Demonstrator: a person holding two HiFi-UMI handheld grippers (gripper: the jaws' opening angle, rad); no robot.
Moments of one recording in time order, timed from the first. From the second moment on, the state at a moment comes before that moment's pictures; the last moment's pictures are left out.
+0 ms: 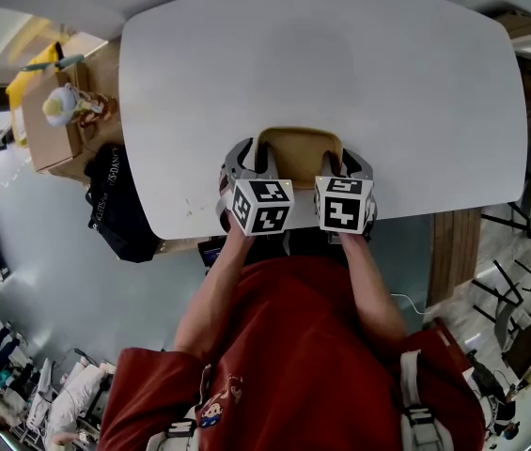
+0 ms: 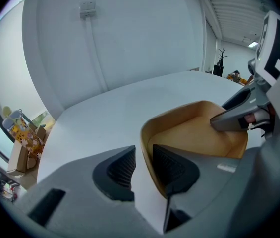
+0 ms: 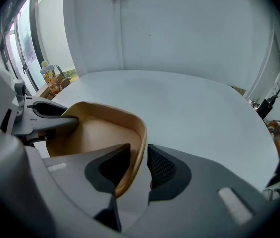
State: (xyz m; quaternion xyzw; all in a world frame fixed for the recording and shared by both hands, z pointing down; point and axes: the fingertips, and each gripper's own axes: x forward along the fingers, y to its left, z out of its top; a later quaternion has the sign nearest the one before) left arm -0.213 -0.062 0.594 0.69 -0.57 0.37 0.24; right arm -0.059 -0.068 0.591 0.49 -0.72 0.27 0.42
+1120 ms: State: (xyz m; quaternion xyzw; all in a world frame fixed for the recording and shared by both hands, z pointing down) left arm -0.227 -0.080 0.524 0.71 -0.61 0.29 0.19; right arm -0.061 -0.089 0.527 0.51 -0.75 0.18 0.37
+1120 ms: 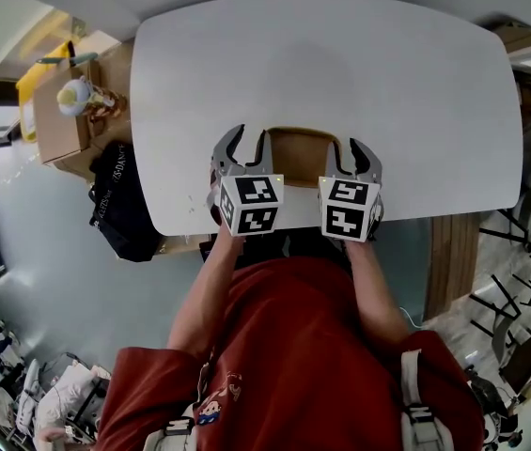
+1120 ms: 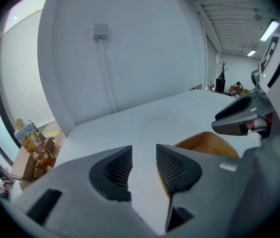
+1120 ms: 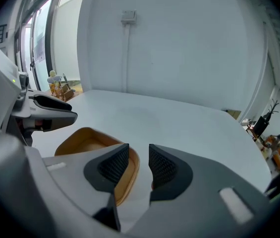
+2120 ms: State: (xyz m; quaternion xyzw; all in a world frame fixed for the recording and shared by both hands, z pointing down) left arm -0.261 -0.085 0.368 0.69 -0.70 0.15 0.06; right arm -0.101 -0.119 0.379 0.50 -0.84 0.07 0.20
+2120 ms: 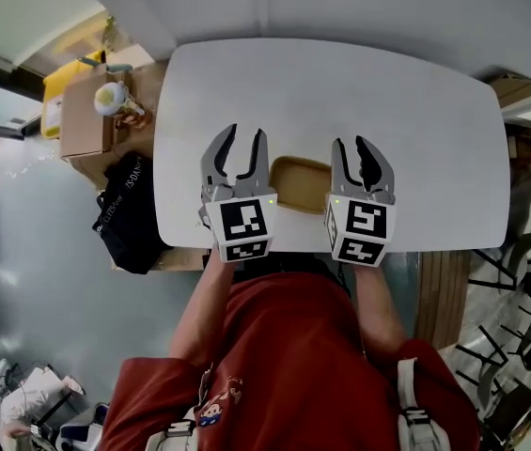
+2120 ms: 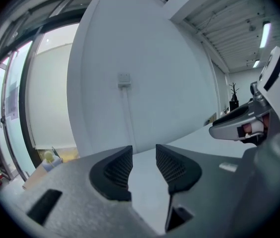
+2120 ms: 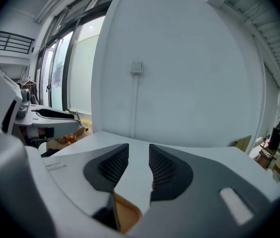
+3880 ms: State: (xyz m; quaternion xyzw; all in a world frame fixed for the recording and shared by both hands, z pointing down) left arm -0.289 -0.060 0.243 0.67 -0.74 -0.03 -0.07; right arm -0.138 -0.107 0.263 0.46 -0.89 -0.06 0.02
